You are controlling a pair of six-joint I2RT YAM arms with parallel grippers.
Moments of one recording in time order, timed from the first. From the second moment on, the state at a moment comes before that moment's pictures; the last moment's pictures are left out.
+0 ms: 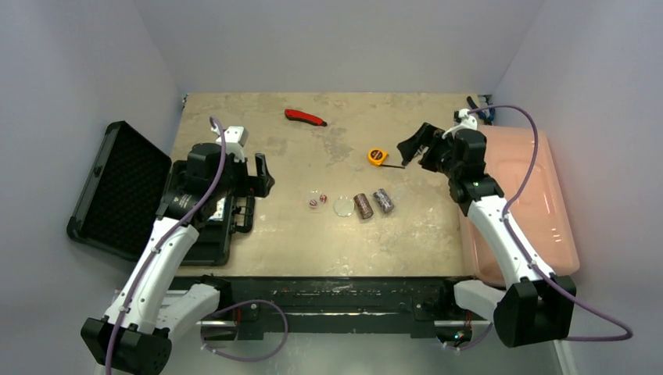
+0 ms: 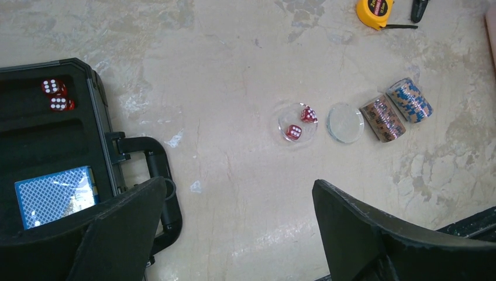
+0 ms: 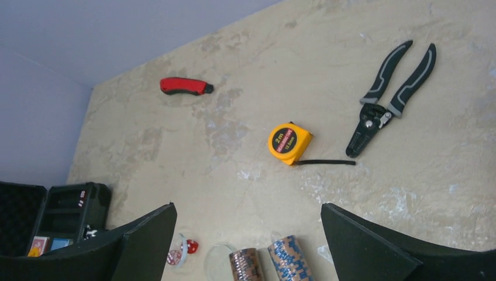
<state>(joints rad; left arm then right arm) -0.25 0.94 0.97 -0.62 0.13 -0.20 0.13 1.10 0.88 -0.11 -0.15 0.53</state>
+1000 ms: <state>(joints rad) -0.33 0.90 0.97 -0.68 0.10 -0.20 0.45 1.44 1.24 -0.43 0.05 0.49</state>
